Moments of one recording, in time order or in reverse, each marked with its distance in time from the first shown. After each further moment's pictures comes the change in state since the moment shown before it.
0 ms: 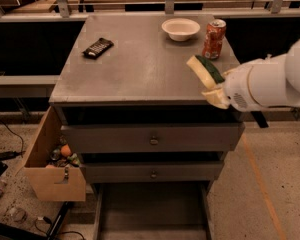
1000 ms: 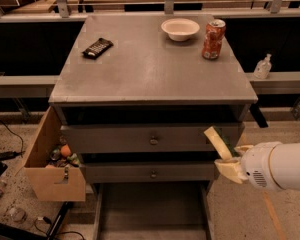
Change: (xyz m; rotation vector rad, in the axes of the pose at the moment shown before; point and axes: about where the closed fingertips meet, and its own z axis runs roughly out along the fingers) arm 0.155 0.090 -0.004 -0.153 0.103 0.257
